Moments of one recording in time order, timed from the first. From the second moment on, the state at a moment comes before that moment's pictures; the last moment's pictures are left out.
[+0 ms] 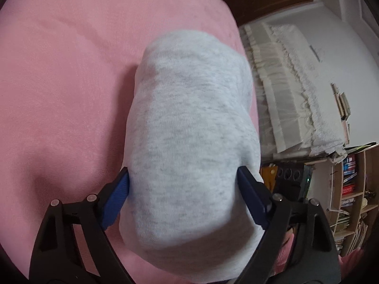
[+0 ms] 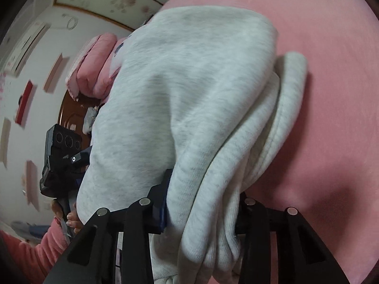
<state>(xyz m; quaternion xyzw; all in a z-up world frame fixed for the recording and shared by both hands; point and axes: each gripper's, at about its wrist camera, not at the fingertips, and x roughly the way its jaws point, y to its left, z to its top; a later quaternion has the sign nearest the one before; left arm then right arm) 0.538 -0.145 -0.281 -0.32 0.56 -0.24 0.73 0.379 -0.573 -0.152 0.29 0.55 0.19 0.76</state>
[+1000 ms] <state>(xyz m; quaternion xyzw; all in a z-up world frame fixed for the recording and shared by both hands) 0.488 0.581 0.047 -0.19 0.28 -0.02 0.94 0.571 0.069 -0.019 0.21 0.33 0.46 0.80</state>
